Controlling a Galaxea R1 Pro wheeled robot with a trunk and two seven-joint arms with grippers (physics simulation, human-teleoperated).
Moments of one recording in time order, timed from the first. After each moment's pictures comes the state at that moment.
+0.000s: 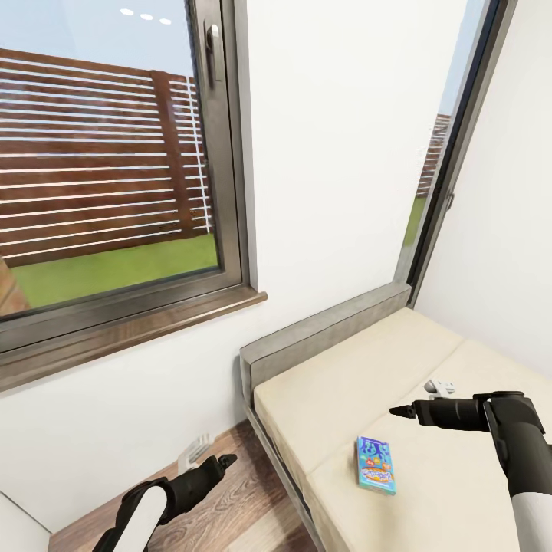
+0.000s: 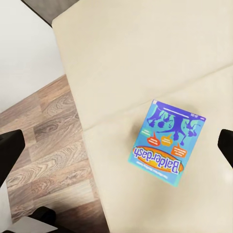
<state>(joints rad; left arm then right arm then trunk) -0.18 -0.01 -0.09 -1.22 0.93 0.62 0.23 -0.56 -0.22 -0.42 -1.14 0.57 0.92 1.19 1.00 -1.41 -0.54</state>
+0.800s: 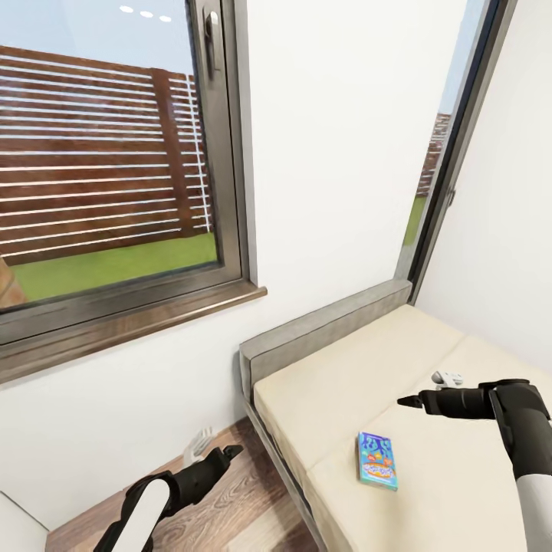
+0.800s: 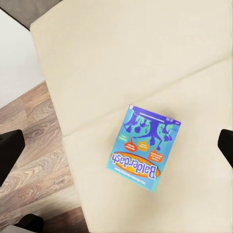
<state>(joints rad) -0.20 -0.03 -0.08 -1.22 1.01 0.63 0.23 -0.63 -0.27 -0.41 -1.08 0.57 0.93 1.15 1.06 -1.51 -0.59</state>
